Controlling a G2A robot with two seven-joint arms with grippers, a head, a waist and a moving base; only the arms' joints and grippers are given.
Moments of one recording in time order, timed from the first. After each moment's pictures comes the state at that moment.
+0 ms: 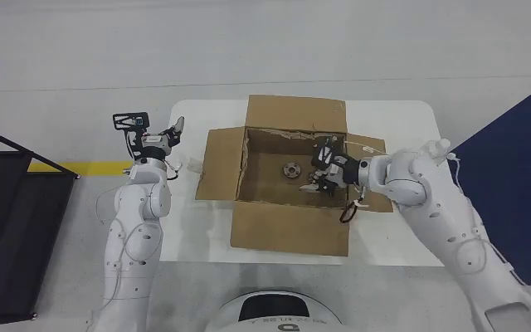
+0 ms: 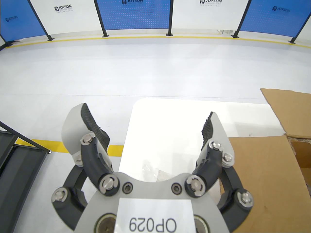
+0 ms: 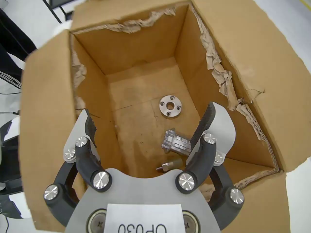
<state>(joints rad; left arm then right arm) 1.40 -1.42 -1.57 -1.60 1.40 0.06 -0.17 -1.09 -0.94 1.01 -1.64 -0.87 -0.68 0.69</state>
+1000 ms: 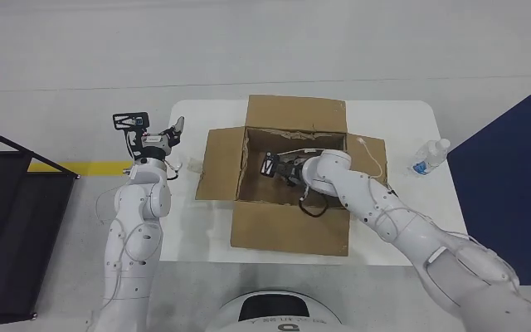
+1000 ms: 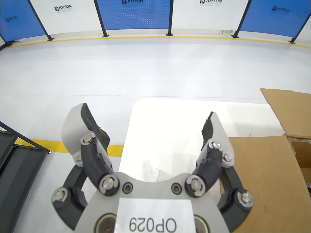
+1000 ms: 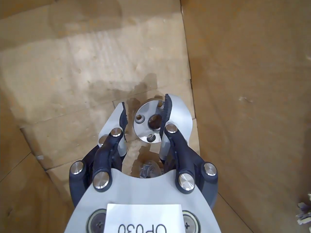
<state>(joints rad) 1.40 -1.42 -1.57 -1.60 1.40 0.06 -0.17 -0.78 -1.20 0.51 -1.21 -1.25 -0.40 0.70</state>
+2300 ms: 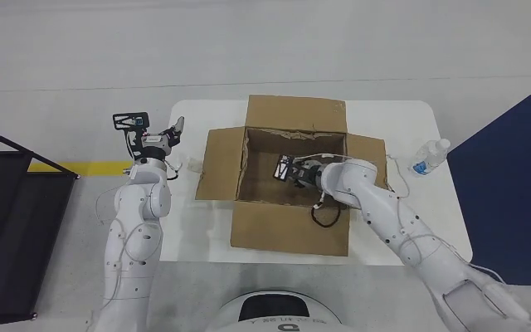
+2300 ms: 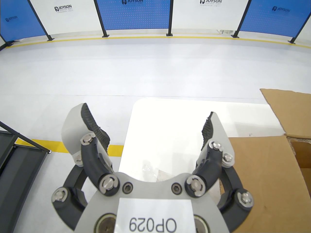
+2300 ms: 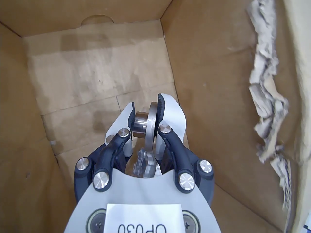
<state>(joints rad) 1.40 -1.42 -1.57 -1.60 1.40 0.06 -0.17 -1.06 -1.09 0.84 -1.51 -1.42 -0.53 0.55</state>
